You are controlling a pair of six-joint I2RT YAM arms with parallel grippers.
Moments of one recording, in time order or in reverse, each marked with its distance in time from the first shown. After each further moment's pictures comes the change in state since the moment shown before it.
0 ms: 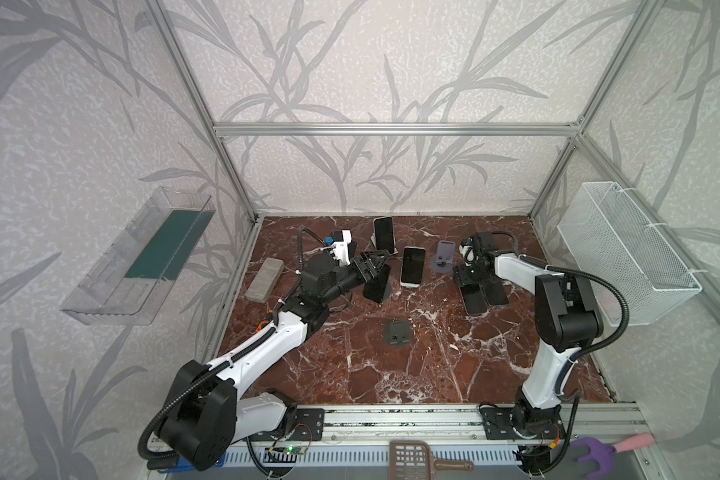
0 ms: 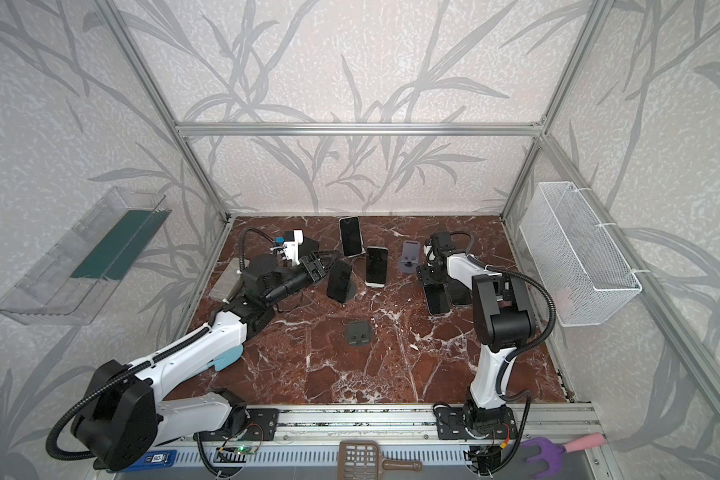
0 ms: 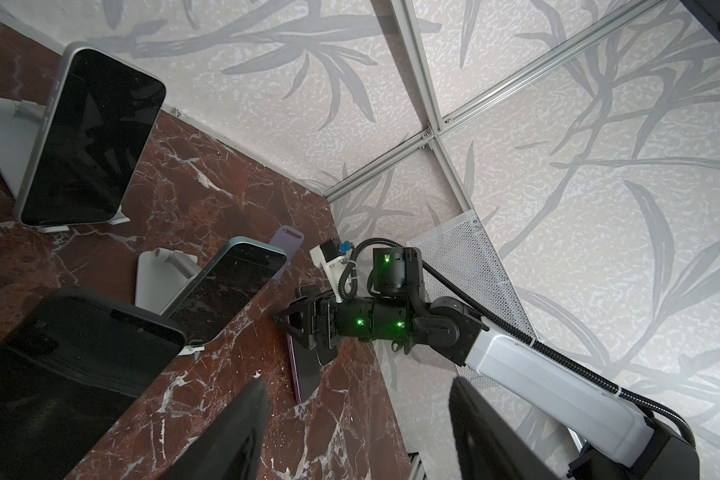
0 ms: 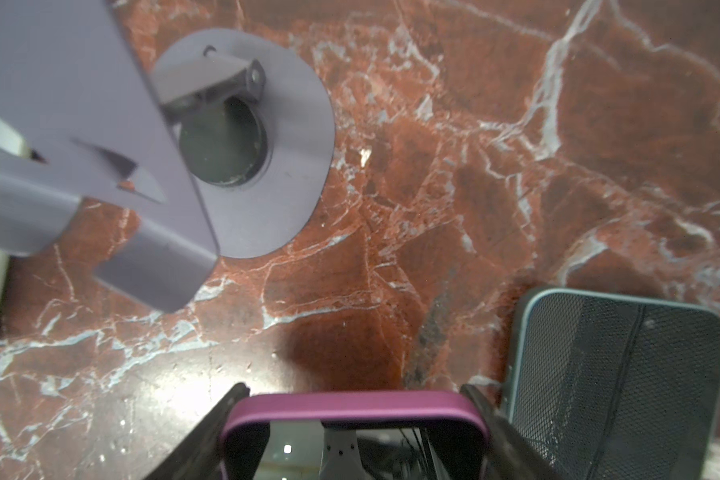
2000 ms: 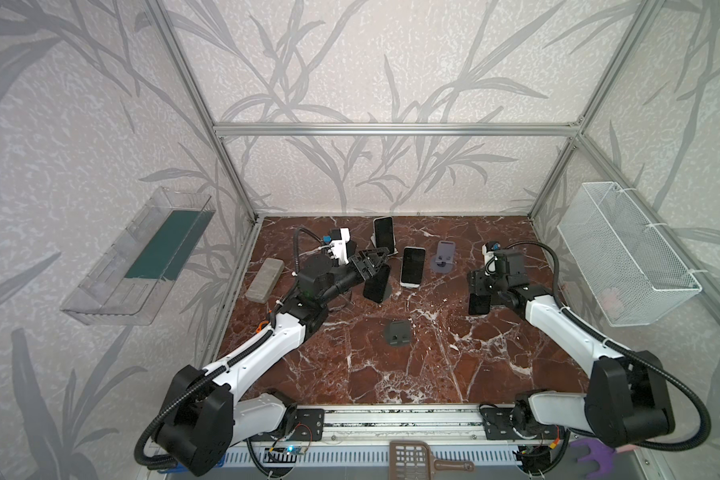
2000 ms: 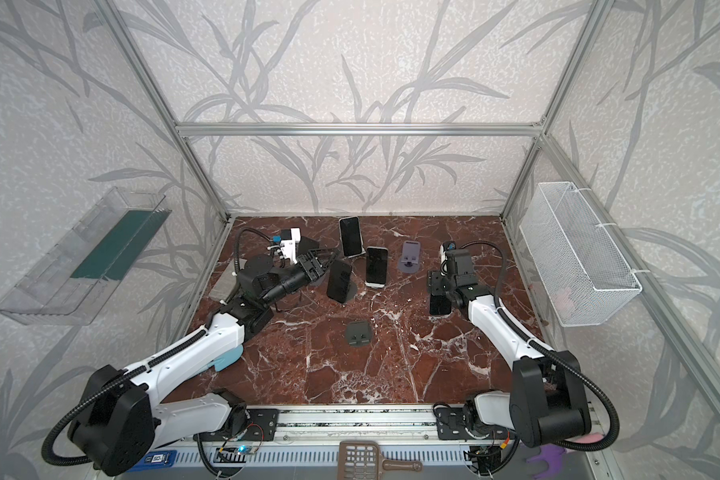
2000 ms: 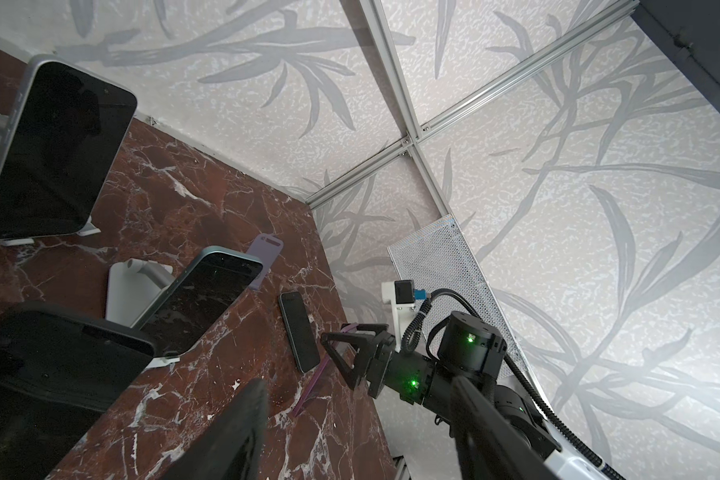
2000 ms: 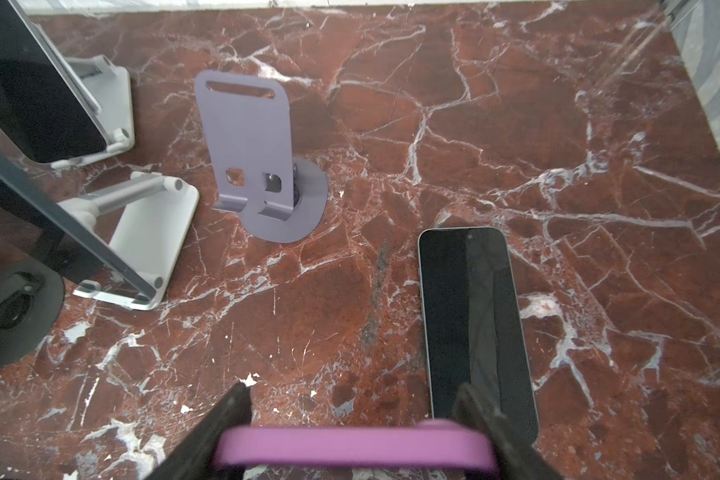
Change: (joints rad) left arm 0.000 -0.030 0.000 0.026 0.009 -0.021; right arm 0.031 -0.563 -0.403 0.209 0.109 0.120
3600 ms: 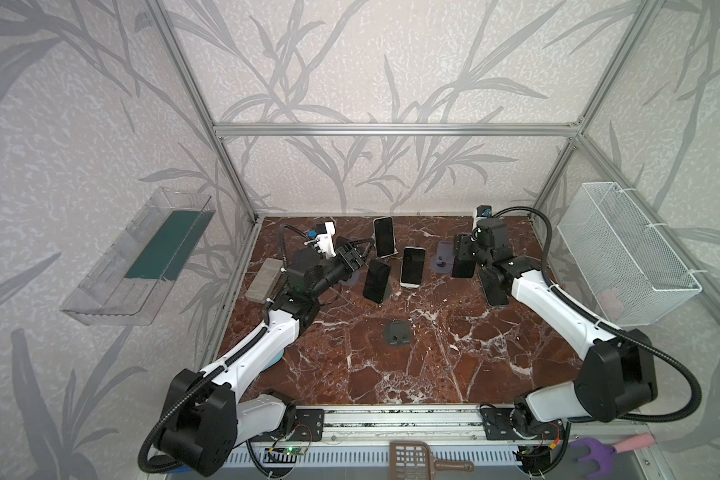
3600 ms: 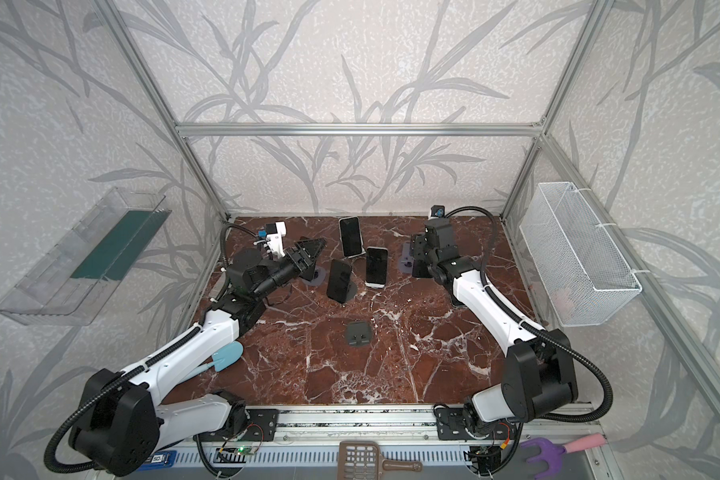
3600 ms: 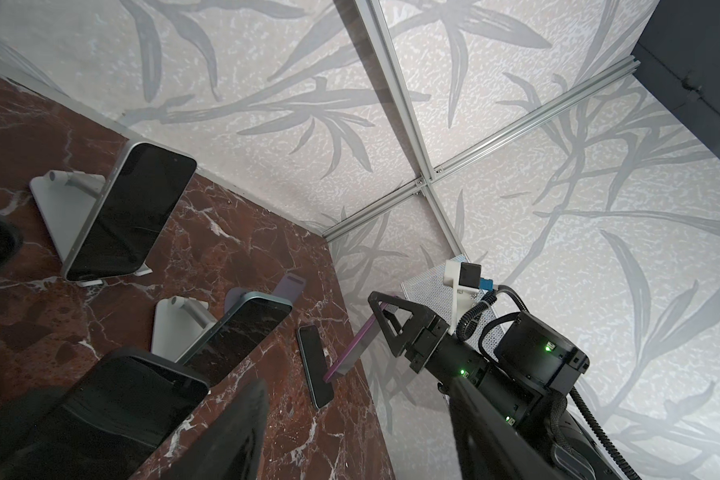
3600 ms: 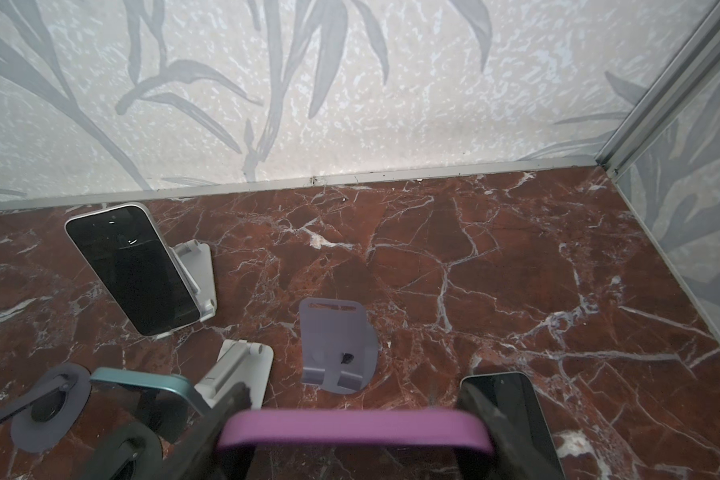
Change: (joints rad) left arm 0.110 0.005 0.019 -0.005 0.022 -0.026; right arm 0.148 0.099 0.307 0.043 0.185 0.130
